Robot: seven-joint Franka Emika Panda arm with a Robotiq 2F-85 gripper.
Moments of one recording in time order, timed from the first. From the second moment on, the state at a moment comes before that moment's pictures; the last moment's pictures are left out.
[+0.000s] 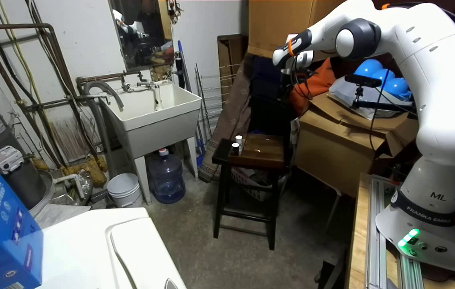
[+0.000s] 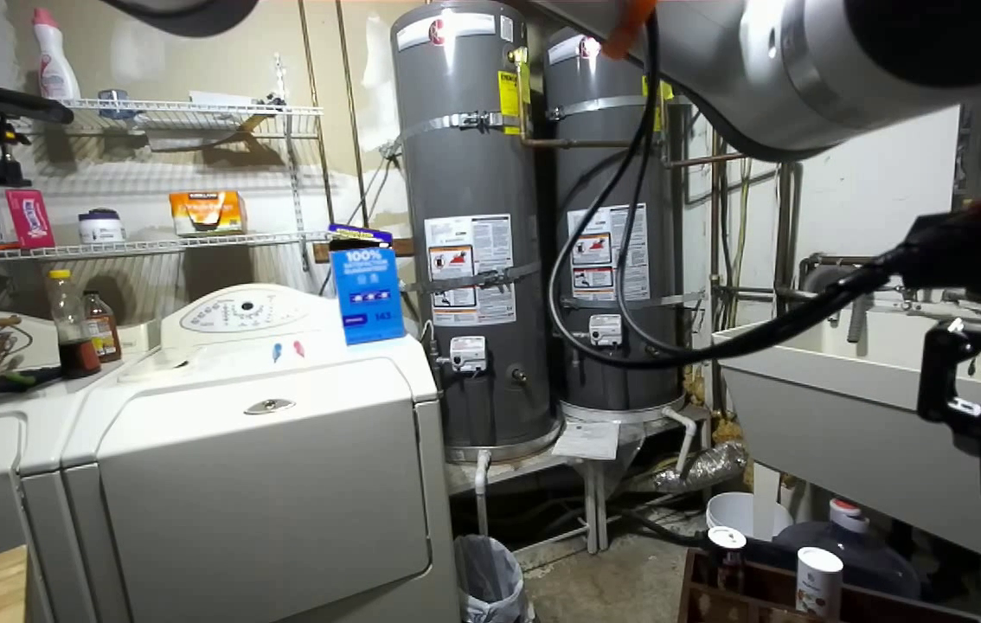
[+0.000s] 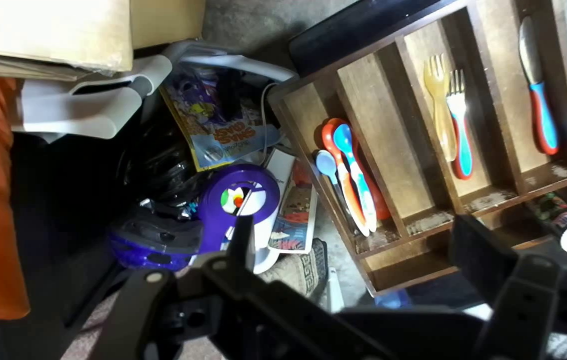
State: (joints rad) arm -0.59 0.81 -0.26 -1.28 0.18 2.20 -0.67
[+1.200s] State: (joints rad) arm -0.64 1.05 -0.18 -1.01 0.15 2.09 -0.61
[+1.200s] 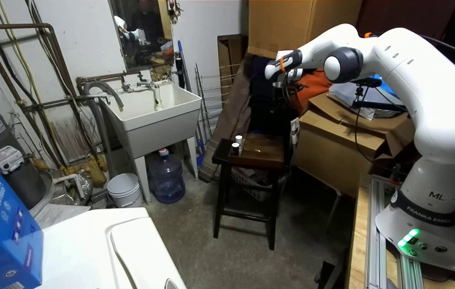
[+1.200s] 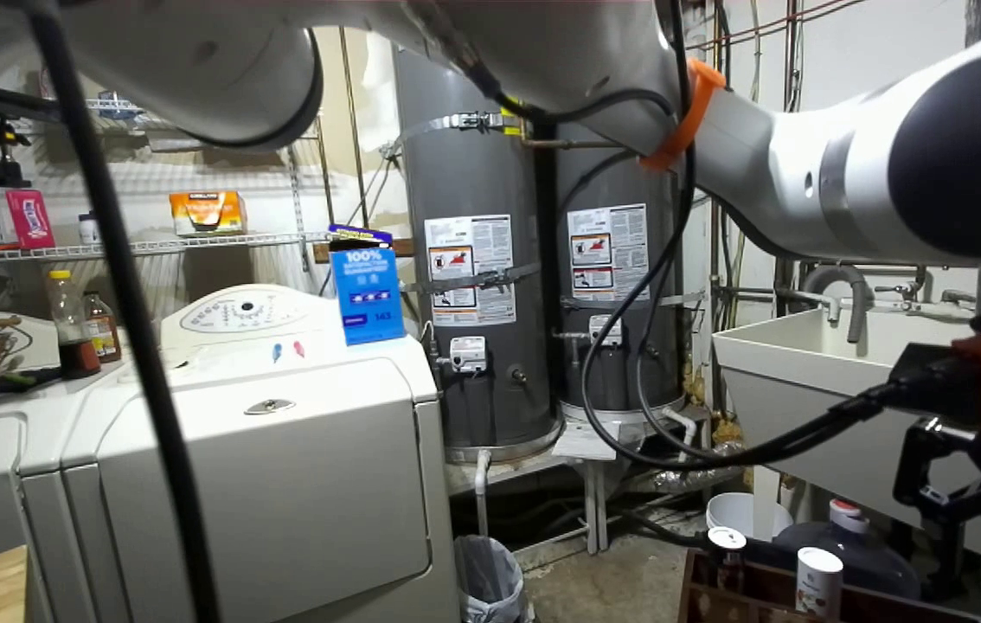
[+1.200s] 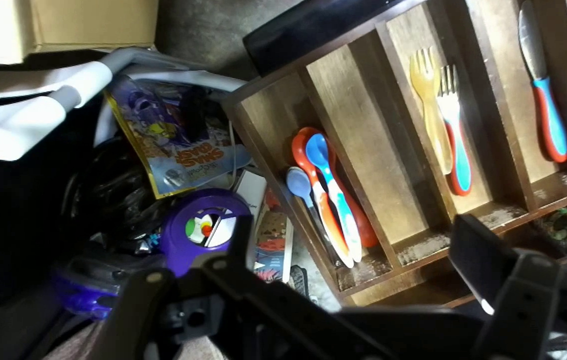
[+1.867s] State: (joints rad) arm -0.67 1.22 -0.14 -0.84 0.17 2.03 -0.59
